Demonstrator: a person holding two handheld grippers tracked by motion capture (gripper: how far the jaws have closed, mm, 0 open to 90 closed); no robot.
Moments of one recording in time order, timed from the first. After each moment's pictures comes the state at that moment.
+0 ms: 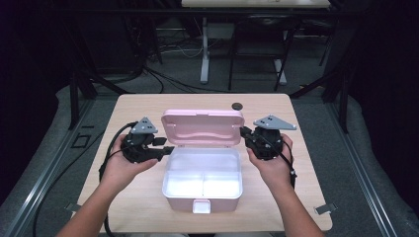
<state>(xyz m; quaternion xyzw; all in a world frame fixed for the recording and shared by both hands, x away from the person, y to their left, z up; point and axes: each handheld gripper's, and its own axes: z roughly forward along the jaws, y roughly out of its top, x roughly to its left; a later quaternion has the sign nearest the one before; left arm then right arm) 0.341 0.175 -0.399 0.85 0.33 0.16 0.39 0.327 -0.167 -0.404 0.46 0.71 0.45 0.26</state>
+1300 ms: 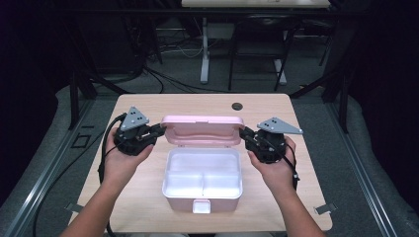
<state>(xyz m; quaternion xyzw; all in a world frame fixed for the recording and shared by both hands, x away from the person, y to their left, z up) 0.334 0.177 -0.381 0.79 0.34 0.25 0.44 0.314 -0.170 -0.397 0.44 0.71 0.49 0.26</state>
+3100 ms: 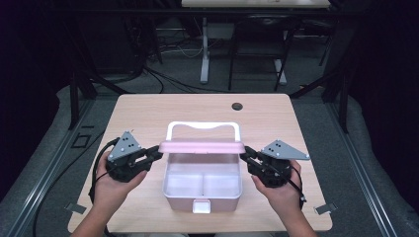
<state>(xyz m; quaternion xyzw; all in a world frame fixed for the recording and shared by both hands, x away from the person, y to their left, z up) 0.284 0.190 -0.405 0.81 0.31 0.22 0.46 0.266 -0.177 -0.418 0.41 0.72 0.50 0.24</state>
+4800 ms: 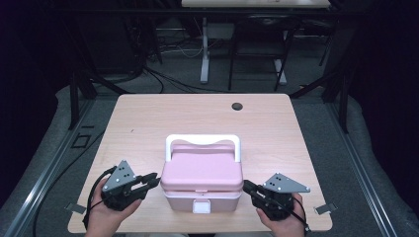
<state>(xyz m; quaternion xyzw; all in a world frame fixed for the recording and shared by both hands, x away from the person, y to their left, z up) 0.245 0.206 -0.452 0.82 0.31 0.18 0.45 0.219 -0.189 -0.473 0.40 0.76 0.48 0.18</state>
